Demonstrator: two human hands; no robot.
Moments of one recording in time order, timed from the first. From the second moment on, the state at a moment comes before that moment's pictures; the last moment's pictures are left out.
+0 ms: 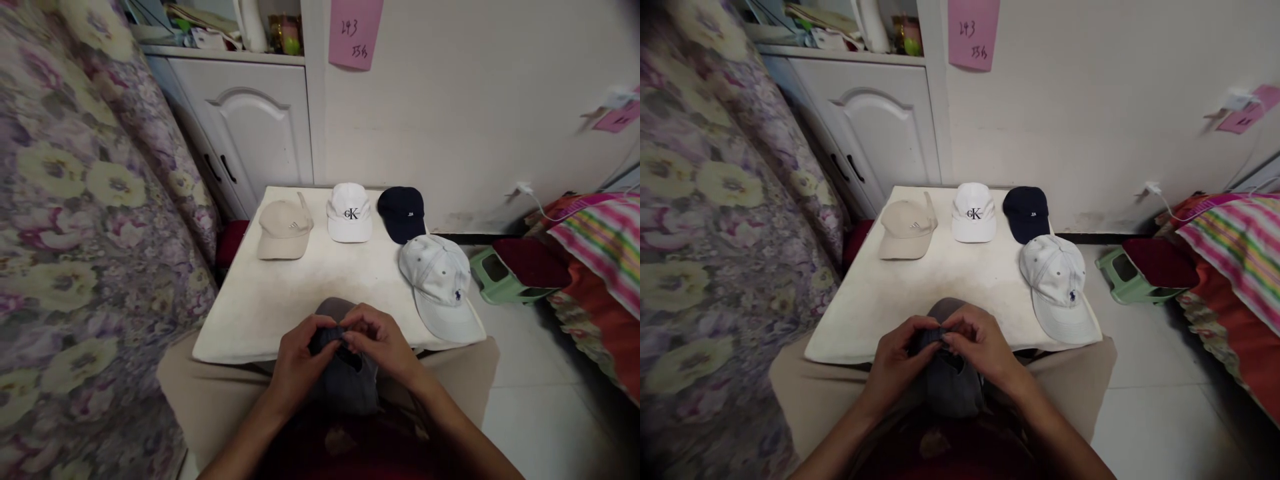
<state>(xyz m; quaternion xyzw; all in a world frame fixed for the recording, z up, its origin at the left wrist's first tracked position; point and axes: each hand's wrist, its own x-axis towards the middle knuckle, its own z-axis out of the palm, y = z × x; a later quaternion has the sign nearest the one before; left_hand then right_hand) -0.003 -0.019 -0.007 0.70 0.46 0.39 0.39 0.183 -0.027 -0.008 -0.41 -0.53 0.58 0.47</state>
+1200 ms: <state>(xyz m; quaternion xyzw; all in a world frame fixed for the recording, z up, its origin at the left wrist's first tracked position) -0.004 -0.012 -0.010 0.66 0.39 0.40 0.50 0.186 -0.023 -0.010 -0.48 -0.56 0.54 0.41</state>
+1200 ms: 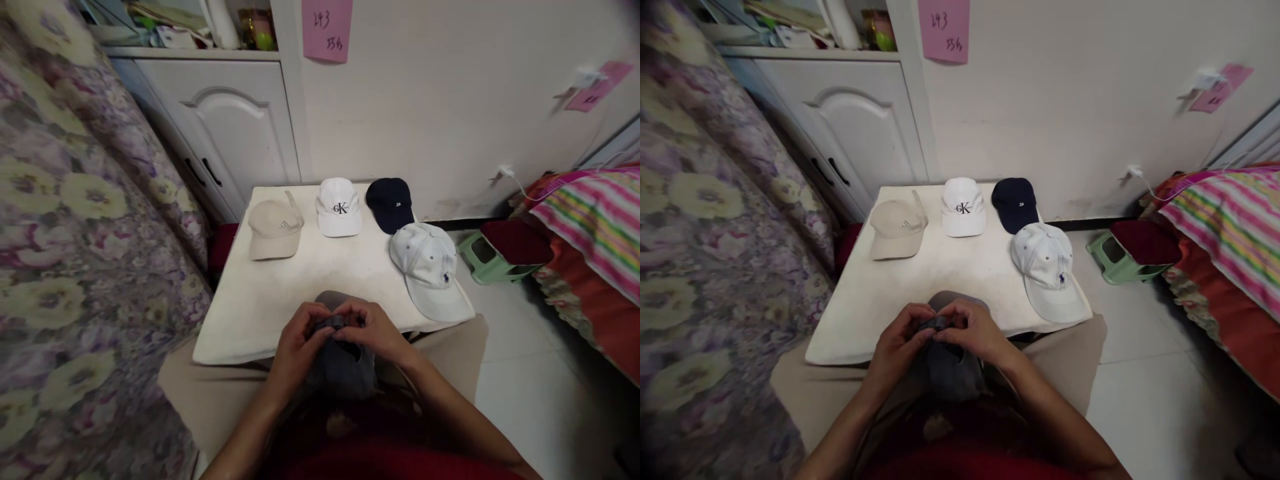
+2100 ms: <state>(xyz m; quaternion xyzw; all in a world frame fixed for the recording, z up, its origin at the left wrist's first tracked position) -0.007 -0.018 -0.001 0.62 0.43 0.37 0.55 0.176 -0.027 -0.013 -0.42 -0.60 0.52 0.44</state>
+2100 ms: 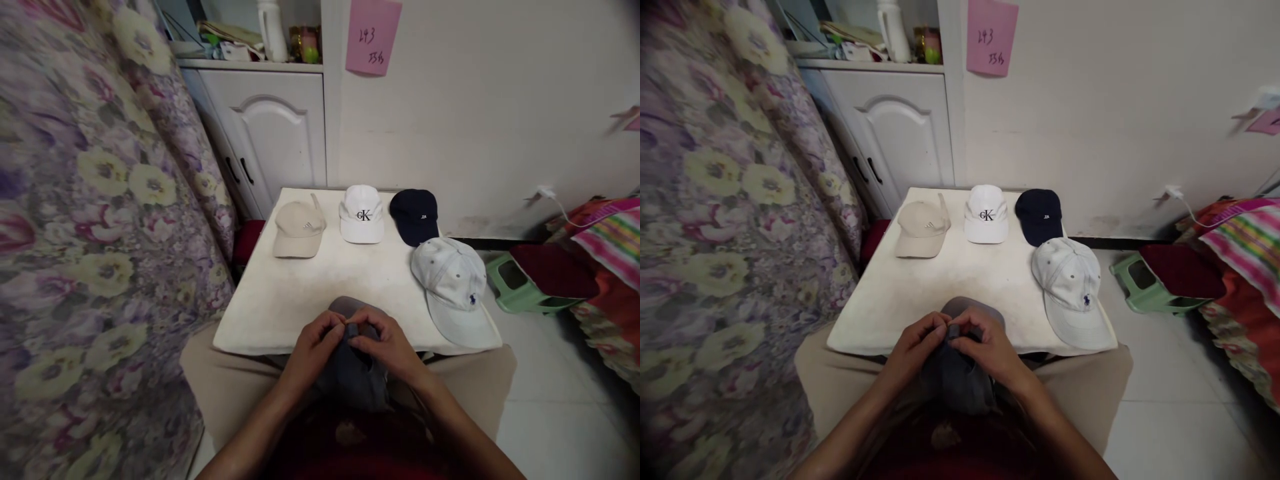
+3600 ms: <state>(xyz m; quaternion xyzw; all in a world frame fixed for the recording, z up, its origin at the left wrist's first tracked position) -0.013 -0.008 -0.016 0.45 0.36 0.32 0.75 0.180 -0.023 -0.027 -0.33 -0.38 0.75 0.43</state>
